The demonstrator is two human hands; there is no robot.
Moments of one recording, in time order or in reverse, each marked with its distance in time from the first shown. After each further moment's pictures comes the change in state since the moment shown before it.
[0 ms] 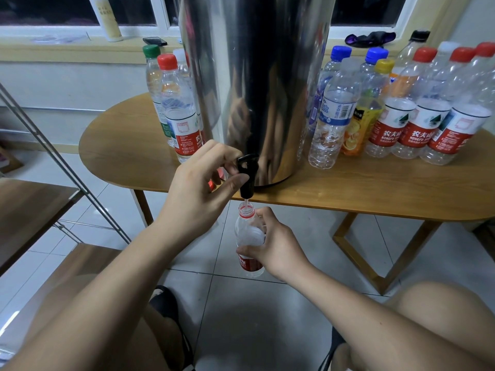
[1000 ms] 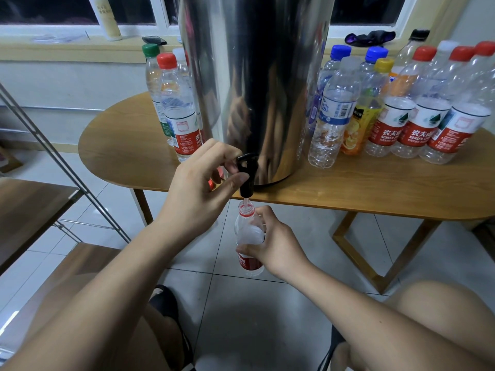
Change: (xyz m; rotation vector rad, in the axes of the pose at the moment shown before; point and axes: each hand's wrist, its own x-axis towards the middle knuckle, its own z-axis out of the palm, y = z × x) left_hand 0.000 0.000 0.001 0.007 0.002 0.001; right_hand 0.001 0.000 0.000 -0.001 0.000 -0.010
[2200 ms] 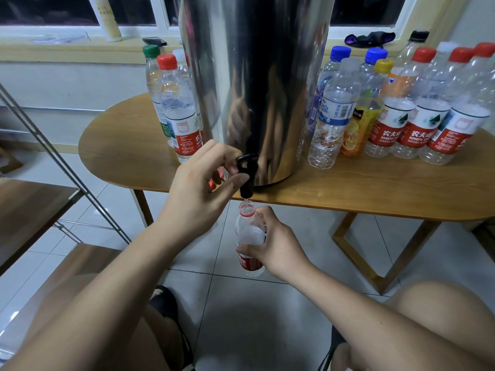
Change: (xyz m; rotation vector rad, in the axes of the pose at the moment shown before) left_hand 0.000 0.000 0.000 0.002 -0.001 0.000; right_hand -0.001 0.000 -0.003 0.006 -0.007 -0.014
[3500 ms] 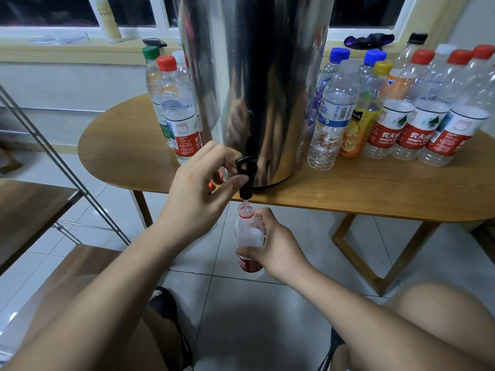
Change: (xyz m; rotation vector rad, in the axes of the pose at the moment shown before) left_hand 0.000 -0.001 0.000 0.018 -0.003 0.001; right_hand 0.000 0.000 0.001 -0.010 -0.004 0.013
